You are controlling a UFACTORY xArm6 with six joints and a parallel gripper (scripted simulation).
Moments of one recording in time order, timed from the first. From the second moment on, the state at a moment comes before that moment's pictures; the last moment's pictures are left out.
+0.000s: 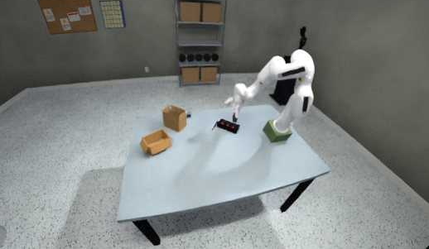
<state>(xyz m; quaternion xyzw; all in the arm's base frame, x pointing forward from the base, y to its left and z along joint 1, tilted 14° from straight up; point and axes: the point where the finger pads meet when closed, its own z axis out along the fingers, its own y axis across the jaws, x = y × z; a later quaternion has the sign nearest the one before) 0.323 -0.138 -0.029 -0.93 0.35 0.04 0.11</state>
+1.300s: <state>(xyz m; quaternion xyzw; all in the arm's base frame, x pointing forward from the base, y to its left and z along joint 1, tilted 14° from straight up) 0.323 -0.133 -0.052 -0.93 0.35 0.04 0.11</state>
